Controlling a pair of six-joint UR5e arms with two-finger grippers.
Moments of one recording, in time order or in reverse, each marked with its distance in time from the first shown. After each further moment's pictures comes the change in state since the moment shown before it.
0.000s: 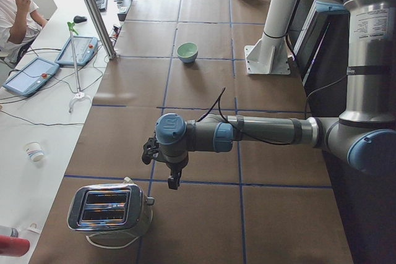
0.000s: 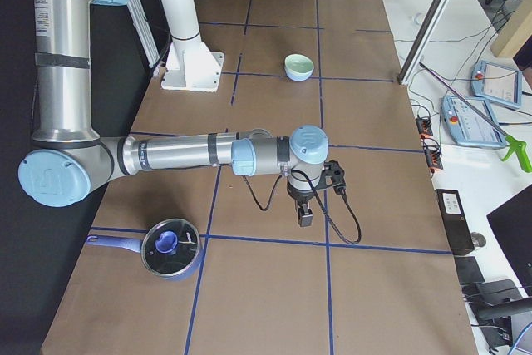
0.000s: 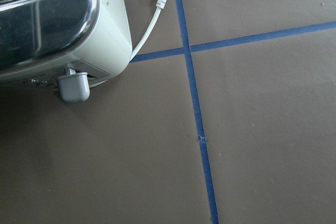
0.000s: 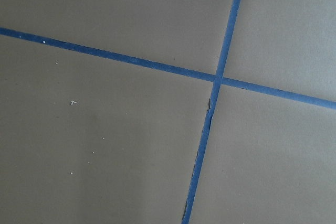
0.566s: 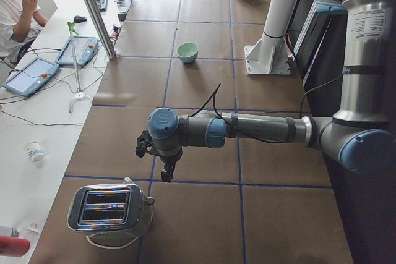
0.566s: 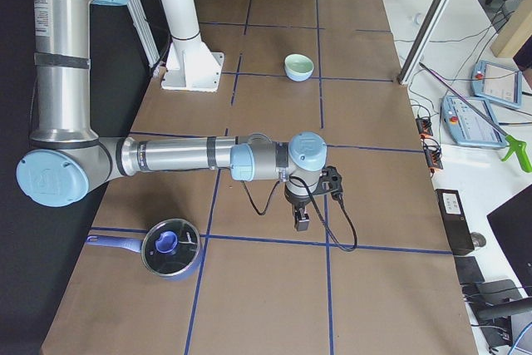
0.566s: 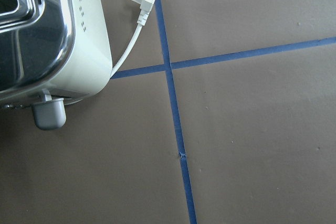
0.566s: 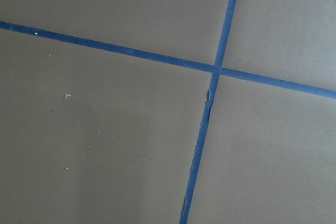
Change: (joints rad) left arm 0.004 -0.045 -0.001 0.005 -0.023 -0.003; right arm -0.002 -0.002 -0.024 0.009 0.005 -0.001
